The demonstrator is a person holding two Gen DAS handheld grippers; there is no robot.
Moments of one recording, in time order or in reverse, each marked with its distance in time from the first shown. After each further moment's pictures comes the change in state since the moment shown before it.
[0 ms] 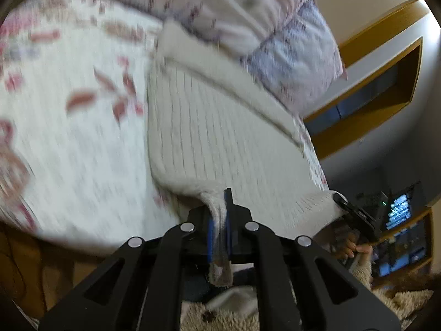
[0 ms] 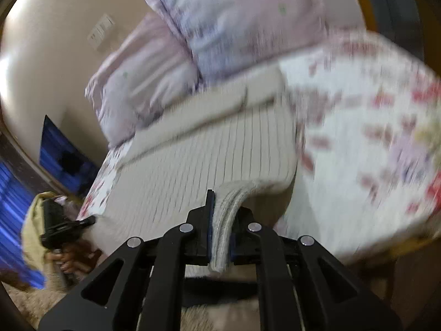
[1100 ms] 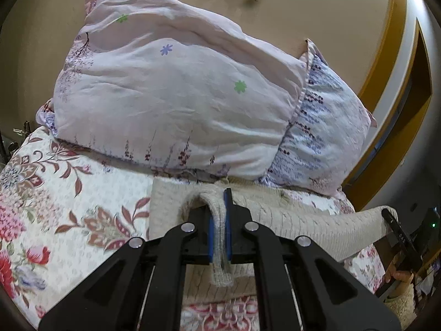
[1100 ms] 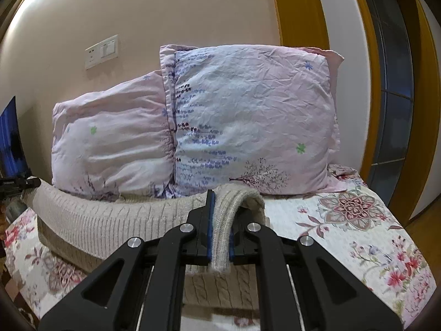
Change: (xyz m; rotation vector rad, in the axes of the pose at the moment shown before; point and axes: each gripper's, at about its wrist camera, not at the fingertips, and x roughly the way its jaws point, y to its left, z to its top) left arm 0.032 -0.062 0.200 0.198 -0.324 0.240; right arm 0.068 0.060 0.141 -0.340 -0.375 -0.272
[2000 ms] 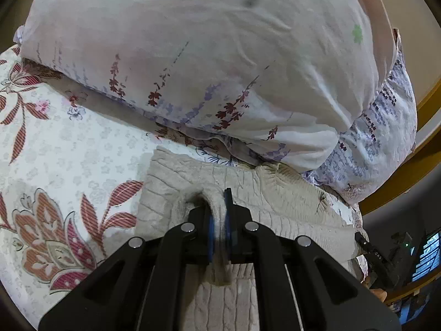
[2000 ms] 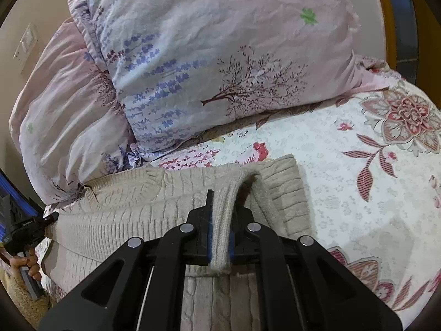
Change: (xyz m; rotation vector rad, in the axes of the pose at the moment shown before) left arm 0.147 0.068 -0.009 -0.250 0.252 0.012; right arm 0.165 -0.052 -0.053 0.328 0.392 0.064
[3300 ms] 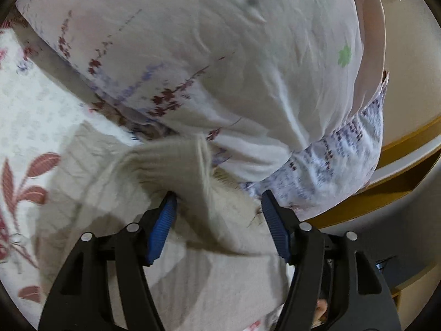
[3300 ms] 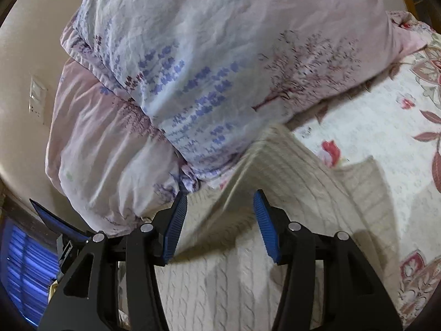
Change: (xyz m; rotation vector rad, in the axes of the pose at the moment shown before) left arm 0.018 -0.017 0.006 -0.242 0.032 -0.307; right arm 0.031 0.017 0.027 0.217 0.040 0.288
